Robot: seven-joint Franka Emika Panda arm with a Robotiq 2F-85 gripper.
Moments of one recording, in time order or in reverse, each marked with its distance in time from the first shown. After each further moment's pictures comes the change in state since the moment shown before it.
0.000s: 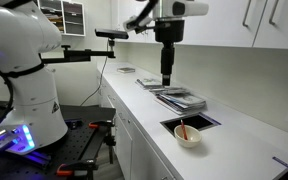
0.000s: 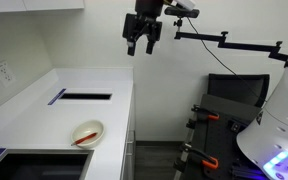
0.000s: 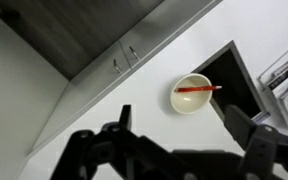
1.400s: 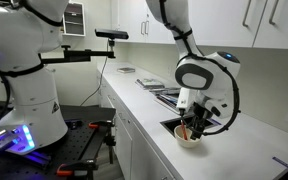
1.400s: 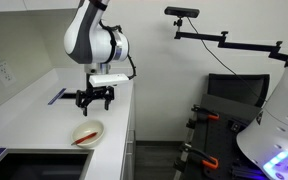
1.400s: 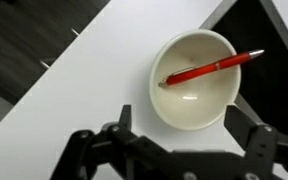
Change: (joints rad) arm -0.037 1.003 0.181 0.592 0.275 0.274 -0.021
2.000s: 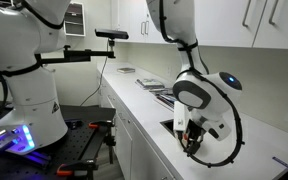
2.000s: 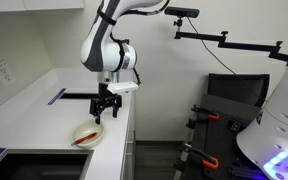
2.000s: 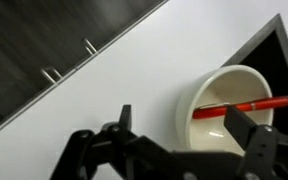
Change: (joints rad) arm -0.183 0.101 0.119 0.001 0.003 -0.020 -0.275
